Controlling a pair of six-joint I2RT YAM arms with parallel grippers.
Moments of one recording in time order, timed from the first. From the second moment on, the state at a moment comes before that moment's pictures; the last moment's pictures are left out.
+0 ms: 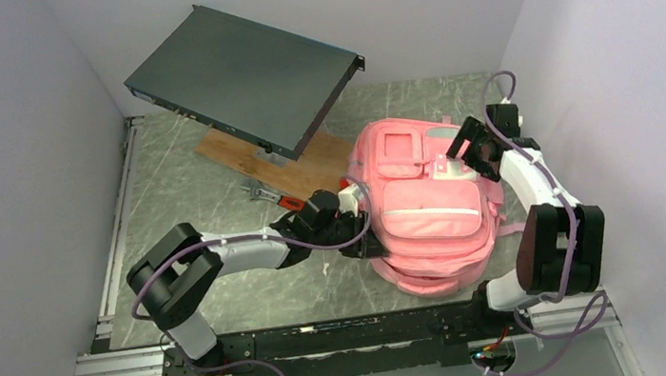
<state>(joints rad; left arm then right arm) -0.94 1.68 0.83 0.35 0.46 -0.74 -0.15 1.43 0.99 -0.42 -0.01 0.51</state>
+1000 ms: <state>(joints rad) -0.71 1.50 0.45 0.77 0.24 -0.48 0.40 1.01 0.91 -0.63 -0.18 0.32</state>
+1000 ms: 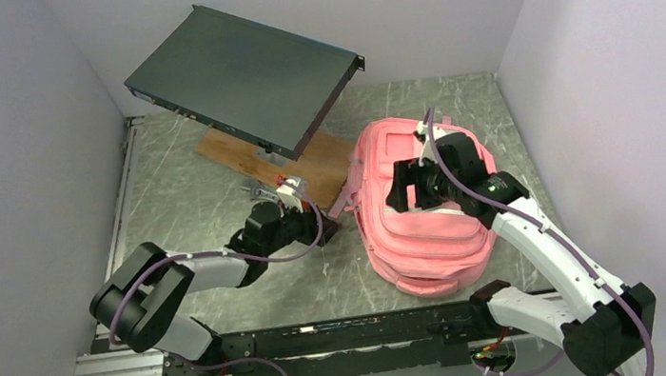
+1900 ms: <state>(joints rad) -0.62 2.10 0.60 1.44 0.34 -0.90 0.44 1.01 0.88 -0.58 -0.35 0.30</state>
